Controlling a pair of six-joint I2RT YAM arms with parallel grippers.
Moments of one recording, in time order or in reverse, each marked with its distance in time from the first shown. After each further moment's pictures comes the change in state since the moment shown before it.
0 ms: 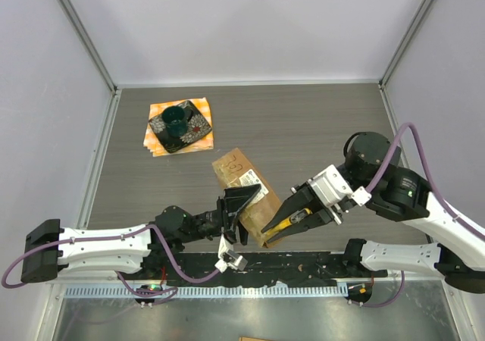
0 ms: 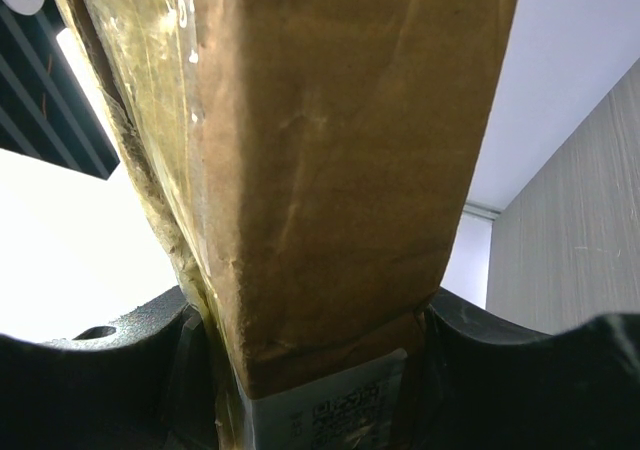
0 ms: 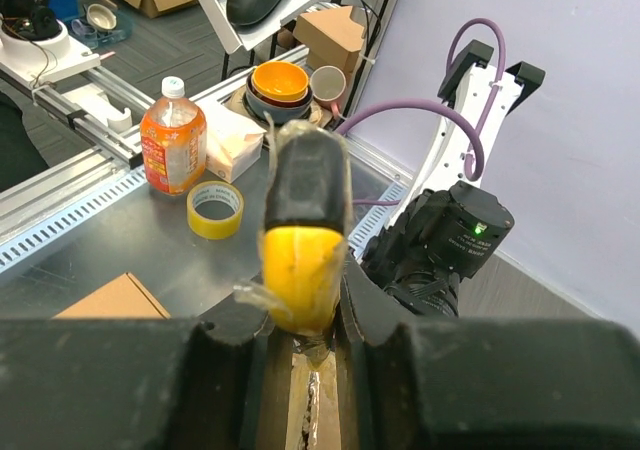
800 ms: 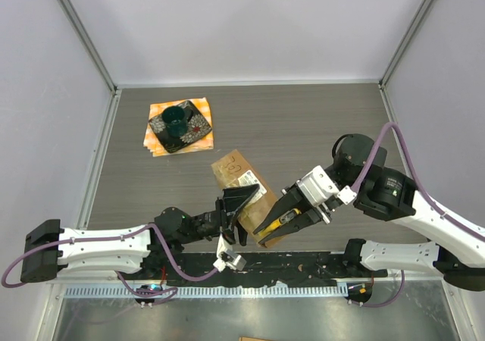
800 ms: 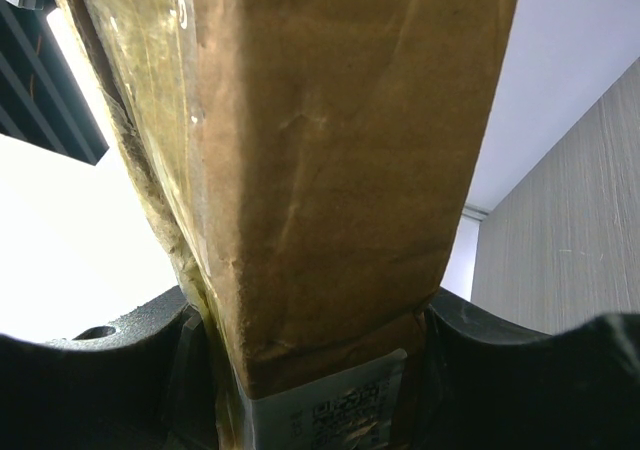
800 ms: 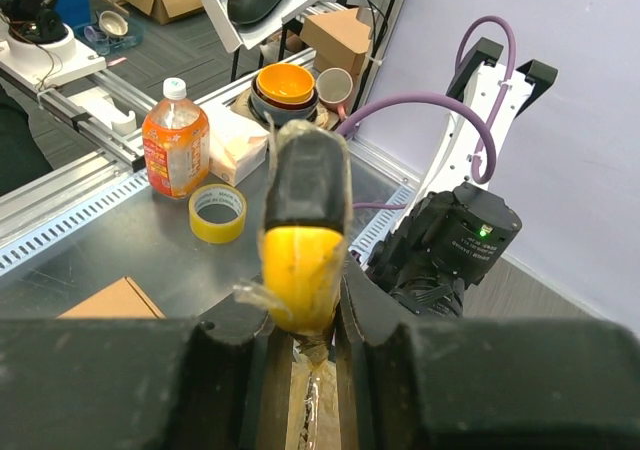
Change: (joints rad) left arm -0.008 -0.007 -0.015 0.020 -0.022 -0.051; right arm 0.015 0.028 -0.073 0.123 -0.014 0.038
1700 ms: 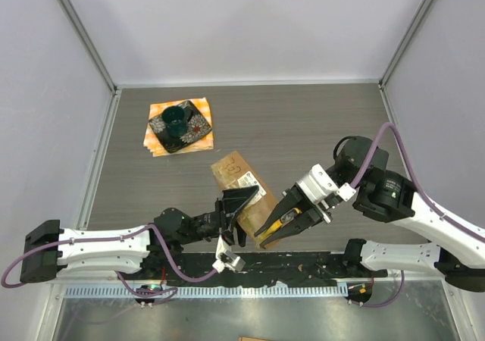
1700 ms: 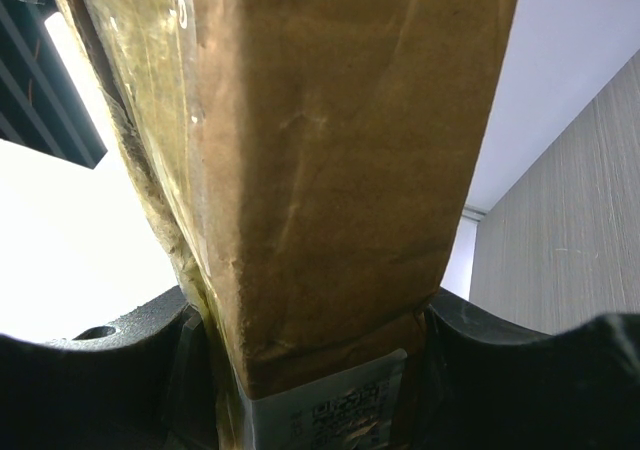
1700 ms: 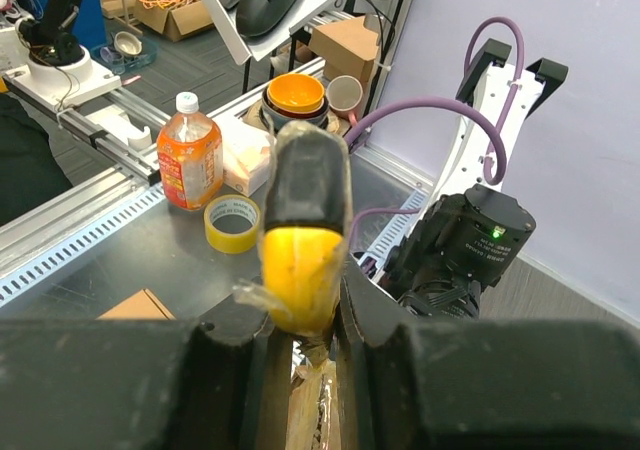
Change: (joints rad) left arm 0.000 -0.010 -0.016 0.000 0.007 0.004; right arm 0.003 -0.010 -0.033 0.050 0.000 0.080
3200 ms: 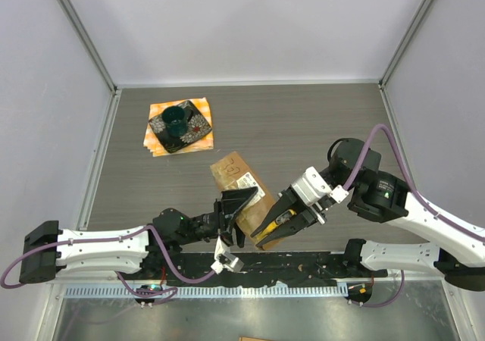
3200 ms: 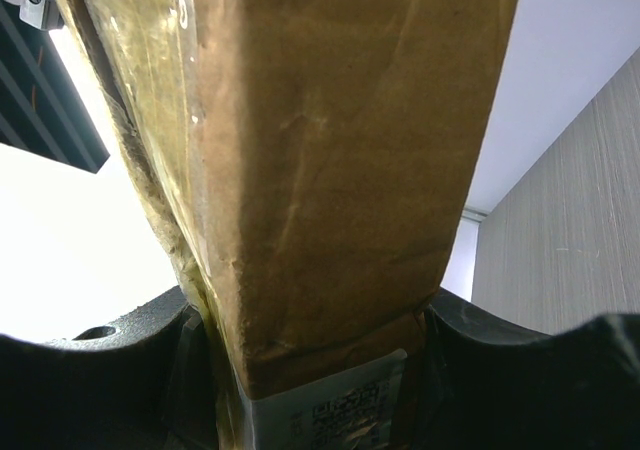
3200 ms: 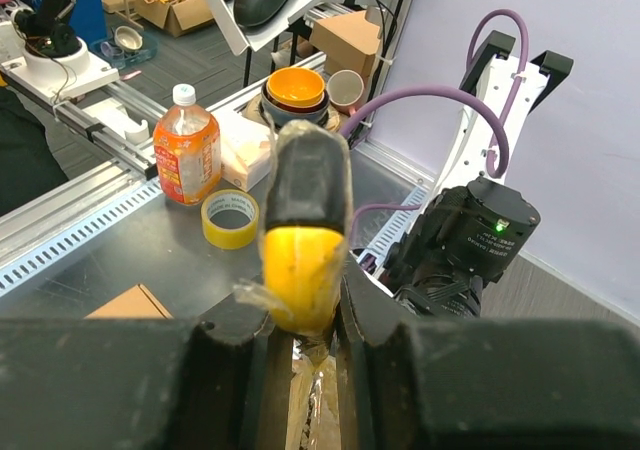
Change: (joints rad) left arm 0.000 -0.015 -0.011 -0.007 0.010 0.010; right arm 0.004 0.002 -0.039 0.041 0.001 -0.001
